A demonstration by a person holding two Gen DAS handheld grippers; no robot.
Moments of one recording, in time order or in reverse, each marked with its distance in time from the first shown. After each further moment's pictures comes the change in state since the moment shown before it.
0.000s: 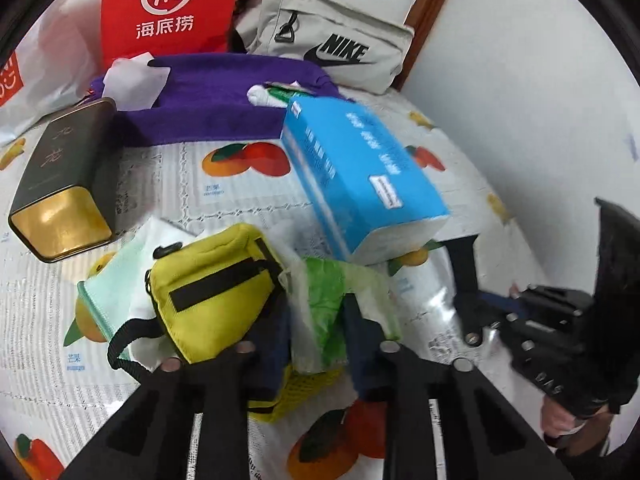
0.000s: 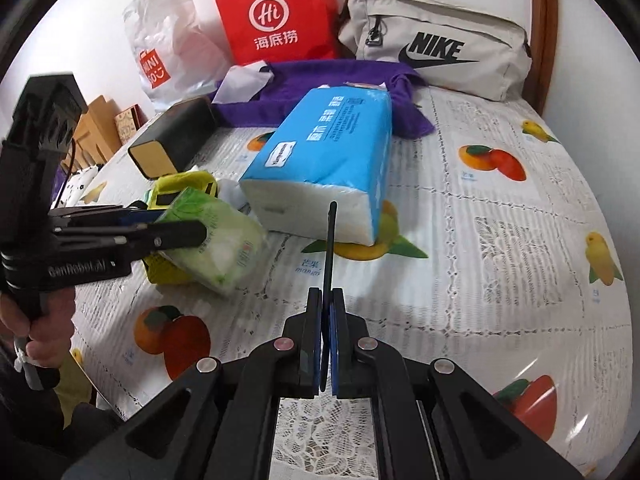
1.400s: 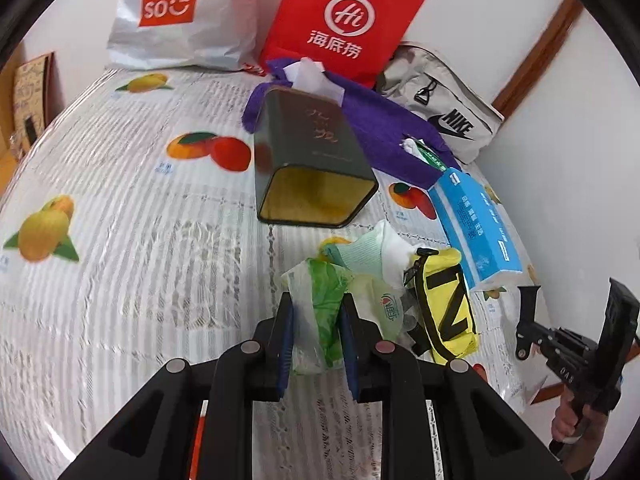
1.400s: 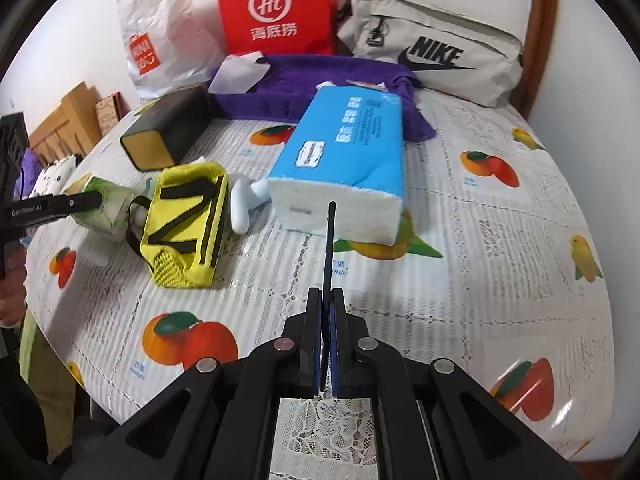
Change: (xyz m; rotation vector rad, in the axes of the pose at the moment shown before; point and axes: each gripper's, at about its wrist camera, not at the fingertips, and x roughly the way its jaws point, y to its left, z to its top) left arm -0.076 0.151 -0.030 -0.261 -0.094 0.073; right arm -0.005 0.035 0.007 0.004 0.024 -0.121
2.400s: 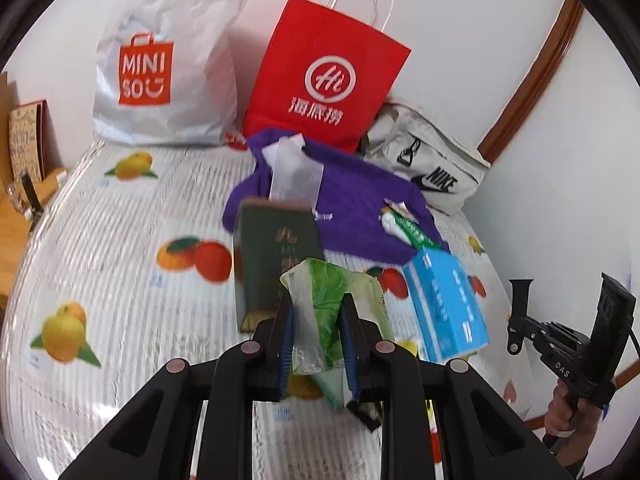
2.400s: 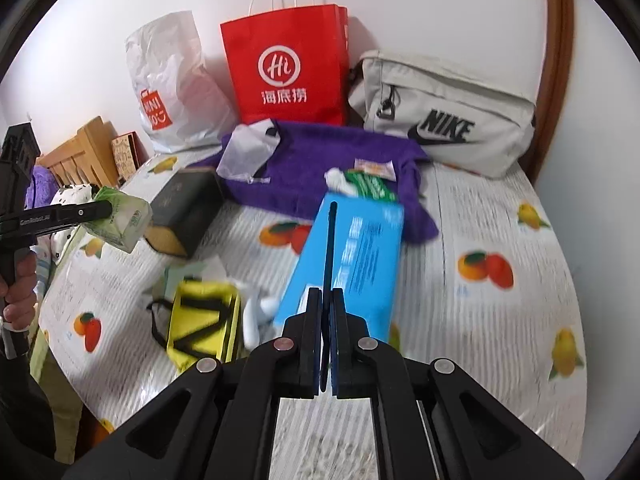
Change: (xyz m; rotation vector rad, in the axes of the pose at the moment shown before) left arm -0.034 -0.027 0.085 0.004 -0.105 -0.006; right arm -0.025 -0.009 0.093 -0.050 -0.121 0.068
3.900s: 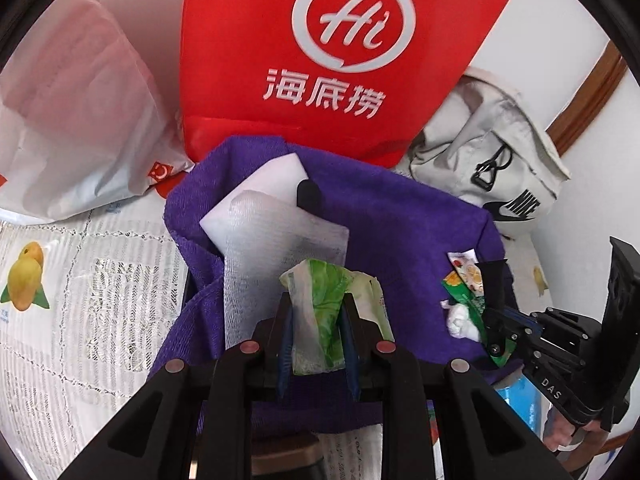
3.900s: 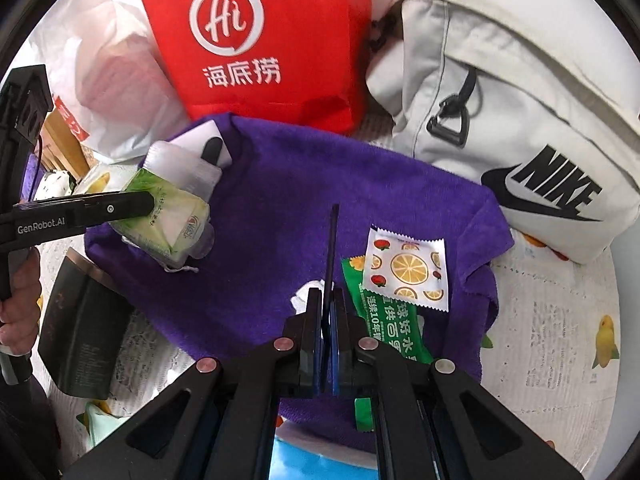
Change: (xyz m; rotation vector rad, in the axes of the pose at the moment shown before) left arm 0.209 -0.004 0.127 0.033 0.198 0.072; right arm 0.208 -0.023 0.145 -0.047 0.192 0.040
